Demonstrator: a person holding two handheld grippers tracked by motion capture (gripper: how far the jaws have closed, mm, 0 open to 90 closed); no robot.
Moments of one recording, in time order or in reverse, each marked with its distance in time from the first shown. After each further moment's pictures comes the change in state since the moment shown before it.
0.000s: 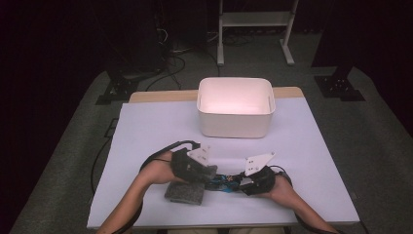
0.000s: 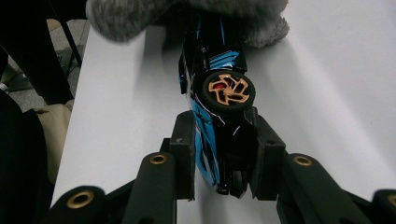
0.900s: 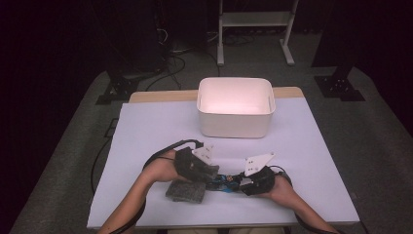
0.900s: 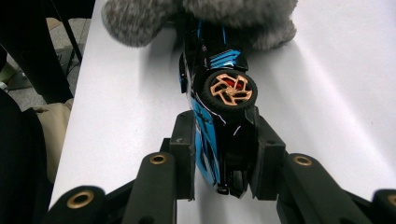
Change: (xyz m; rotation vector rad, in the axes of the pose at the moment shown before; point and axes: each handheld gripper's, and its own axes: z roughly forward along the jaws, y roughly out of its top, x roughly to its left) left arm 0.006 -0.017 -0.006 0.013 -0.001 -0.058; right arm 0.000 0.000 0.001 0.003 0.000 -0.007
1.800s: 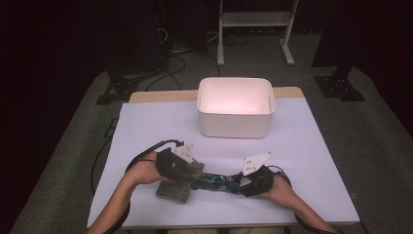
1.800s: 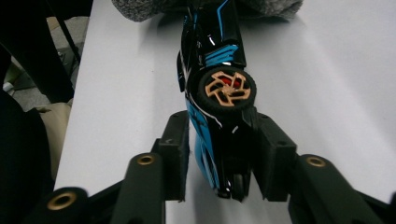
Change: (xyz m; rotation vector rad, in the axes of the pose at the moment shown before) left arm 0.000 -0.035 -0.015 -0.005 0.013 -0.078; right arm -0.001 0.001 0.006 0.020 0.018 0.023
